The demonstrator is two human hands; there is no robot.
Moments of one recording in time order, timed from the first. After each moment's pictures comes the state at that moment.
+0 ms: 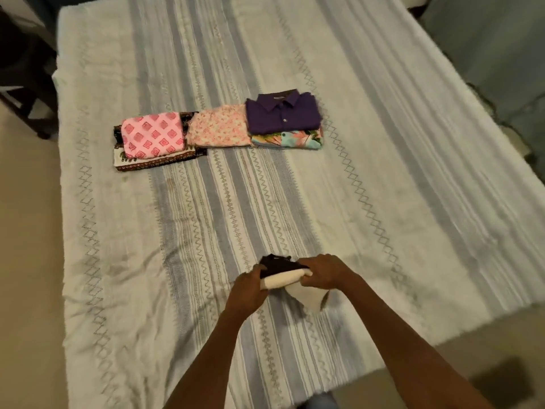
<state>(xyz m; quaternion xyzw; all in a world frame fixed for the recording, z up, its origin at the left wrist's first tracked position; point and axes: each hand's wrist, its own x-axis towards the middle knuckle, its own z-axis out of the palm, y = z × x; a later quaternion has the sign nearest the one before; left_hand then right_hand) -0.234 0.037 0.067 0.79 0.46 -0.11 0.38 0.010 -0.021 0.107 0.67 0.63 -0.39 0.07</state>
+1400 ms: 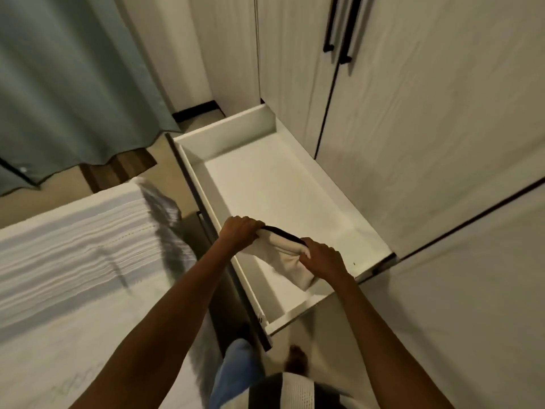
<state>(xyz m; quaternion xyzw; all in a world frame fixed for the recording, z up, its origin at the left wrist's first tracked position) 0.232 -0.647 0.220 0.85 -0.50 -0.13 -0.09 0.020 -0.793 0.210 0.92 -0.28 -0.12 -0.25</state>
